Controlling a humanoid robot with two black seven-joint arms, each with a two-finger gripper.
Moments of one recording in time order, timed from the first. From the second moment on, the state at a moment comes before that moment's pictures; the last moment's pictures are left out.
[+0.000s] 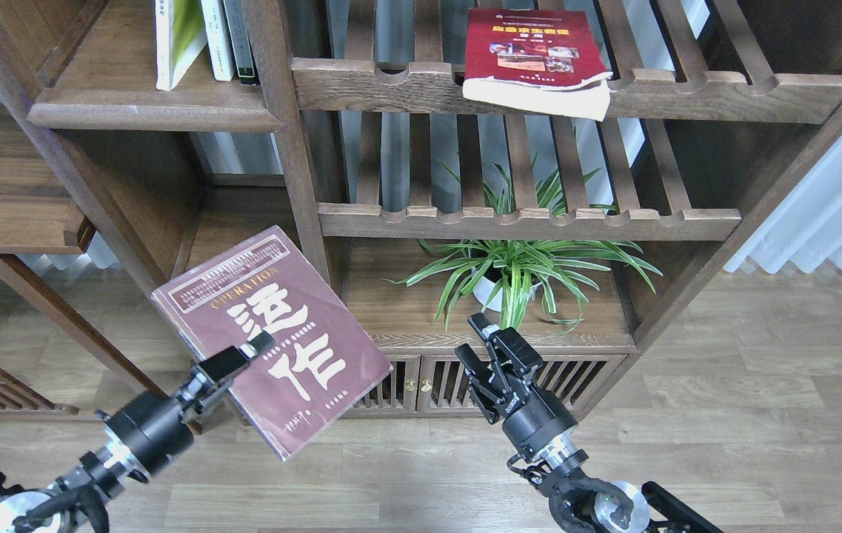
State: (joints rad) left arm -0.04 0.54 -0.87 -1.38 -0.24 -0.49 0.07; right arm 0.02 -0.02 0.90 1.02 0.52 0.58 -0.16
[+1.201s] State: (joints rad) left arm -0.37 0.71 -1.12 -1.38 -0.26 -0.49 0.06; right arm 0.06 0.01 0.90 0.98 0.49 0.58 -0.16
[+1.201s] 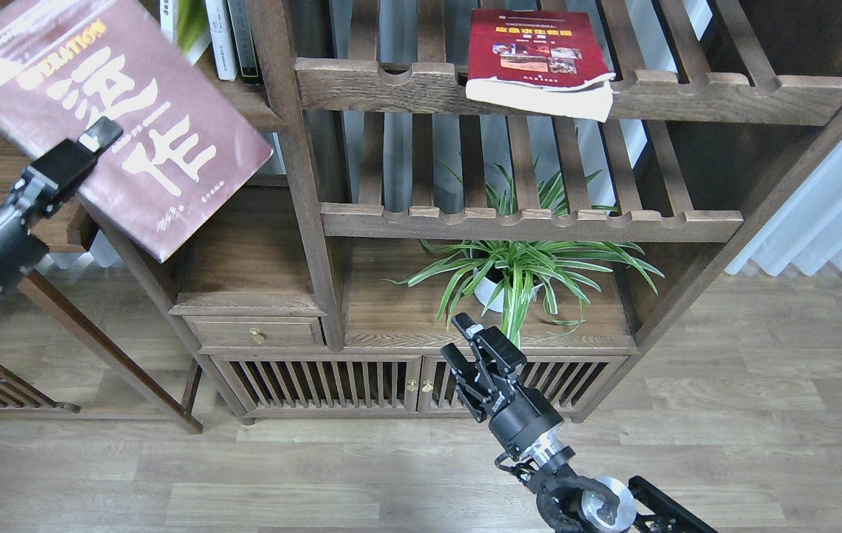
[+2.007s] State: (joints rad) left arm -0.40 0.85 -1.30 -1.35 -0.25 -0.49 0.07; right arm 0.07 0.01 0.90 0.97 0.49 0.58 -0.16
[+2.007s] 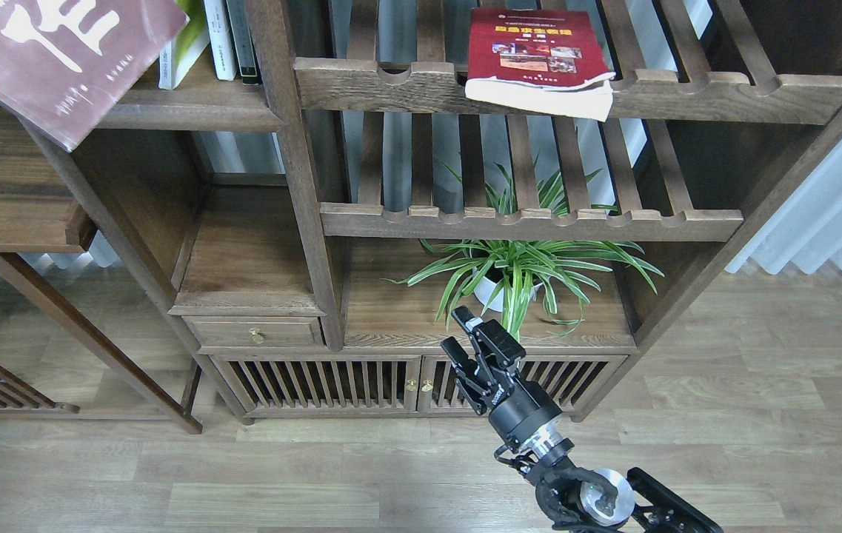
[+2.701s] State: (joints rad) left arm -0.42 0.82 -1.40 -1.34 0.03 -0.49 0.06; right arm 0.08 0.02 0.89 0.97 0.49 0.58 -0.16
